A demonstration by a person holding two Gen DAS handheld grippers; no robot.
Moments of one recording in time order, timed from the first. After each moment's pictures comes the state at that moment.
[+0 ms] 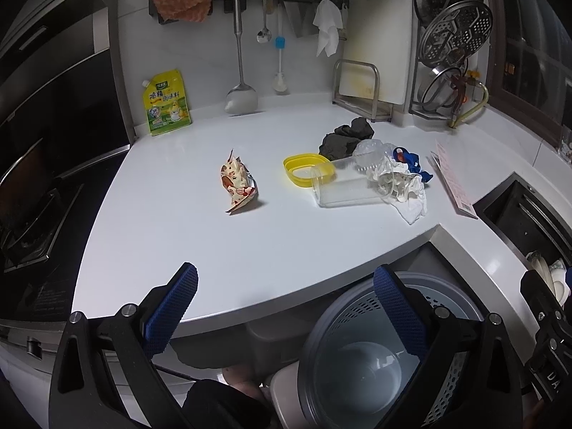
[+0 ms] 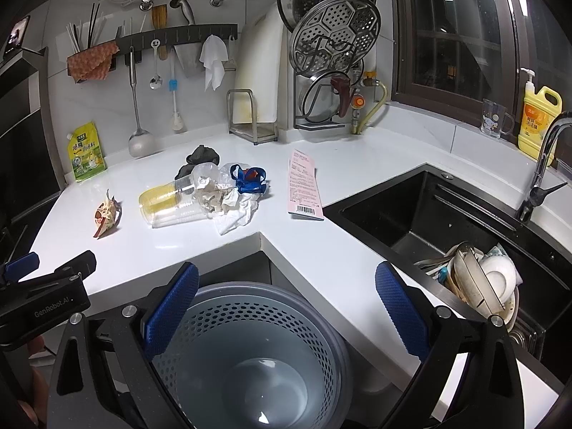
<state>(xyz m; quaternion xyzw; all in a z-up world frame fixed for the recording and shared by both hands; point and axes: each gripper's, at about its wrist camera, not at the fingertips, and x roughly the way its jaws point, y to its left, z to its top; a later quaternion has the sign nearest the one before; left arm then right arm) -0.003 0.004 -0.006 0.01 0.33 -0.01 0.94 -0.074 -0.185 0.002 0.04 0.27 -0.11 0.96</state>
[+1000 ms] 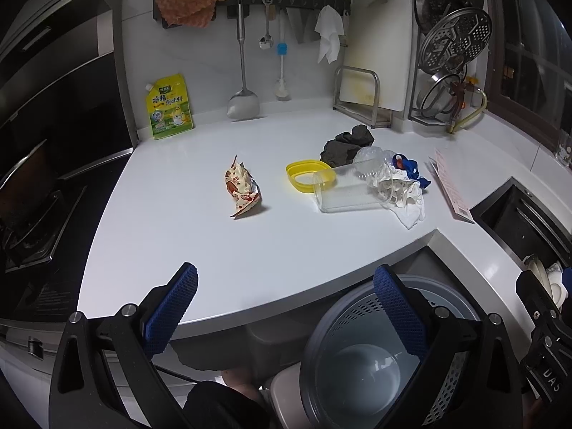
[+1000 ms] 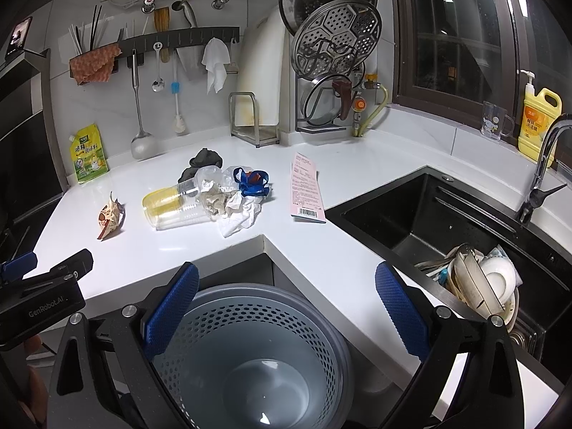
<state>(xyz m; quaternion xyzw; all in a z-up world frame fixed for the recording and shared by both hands) -0.007 0.010 0.005 0.01 0.32 -0.01 0.95 -0.074 -0.182 0.005 0.04 0.27 -0.11 0.96</state>
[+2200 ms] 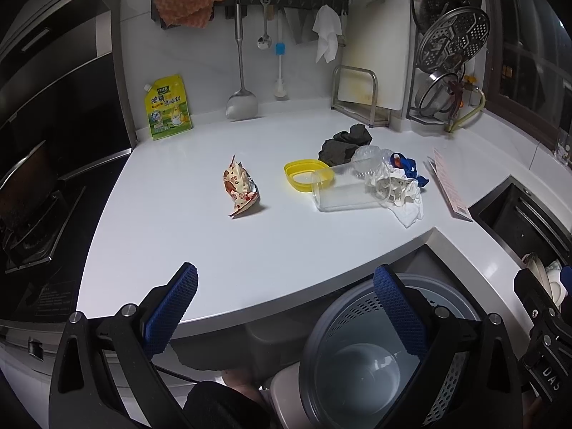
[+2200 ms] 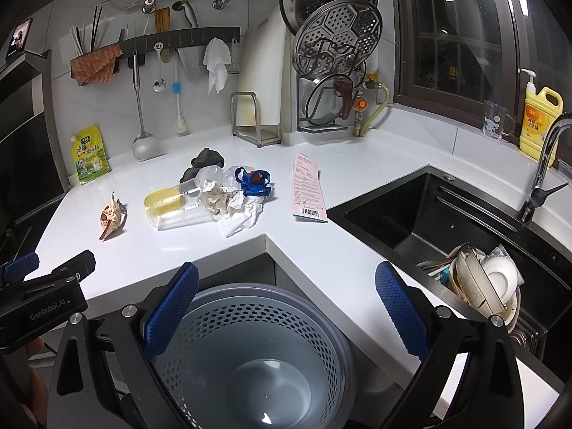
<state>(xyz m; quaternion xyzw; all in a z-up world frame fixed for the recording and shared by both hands) -0.008 0.008 0.004 0.01 0.33 -0.01 0.94 -0.074 -0.181 0.004 0.04 0.27 -0.11 0.96</state>
